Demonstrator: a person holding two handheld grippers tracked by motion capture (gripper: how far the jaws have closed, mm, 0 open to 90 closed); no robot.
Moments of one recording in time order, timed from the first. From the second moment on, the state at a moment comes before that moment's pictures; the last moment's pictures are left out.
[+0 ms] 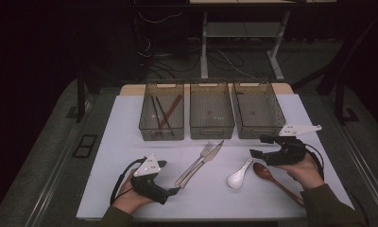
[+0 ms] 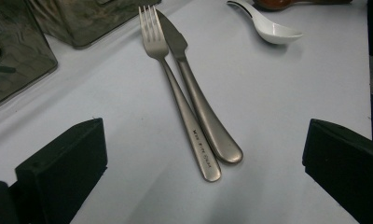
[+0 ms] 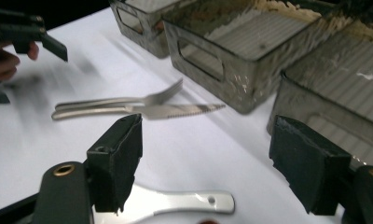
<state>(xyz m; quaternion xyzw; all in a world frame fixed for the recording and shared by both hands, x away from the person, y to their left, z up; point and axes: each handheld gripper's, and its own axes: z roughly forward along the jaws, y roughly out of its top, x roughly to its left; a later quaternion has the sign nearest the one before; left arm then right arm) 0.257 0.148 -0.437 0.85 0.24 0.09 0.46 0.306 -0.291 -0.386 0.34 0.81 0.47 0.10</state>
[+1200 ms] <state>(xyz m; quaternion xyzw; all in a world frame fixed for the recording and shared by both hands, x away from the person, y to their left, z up) 0.256 0.149 -0.438 0.85 0.24 0.09 0.46 0.281 -0.315 -0.436 0.37 0.84 0.39 0.08</state>
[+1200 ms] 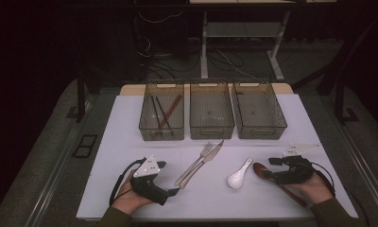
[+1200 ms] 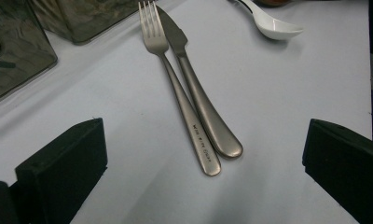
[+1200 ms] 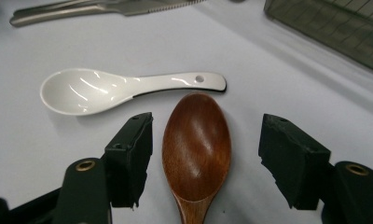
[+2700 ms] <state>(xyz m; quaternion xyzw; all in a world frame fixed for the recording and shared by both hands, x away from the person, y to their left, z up) 0.255 0.149 -0.437 0.85 0.24 0.09 0.46 0.279 -0.293 -0.440 0.32 0.89 0.33 0.05</state>
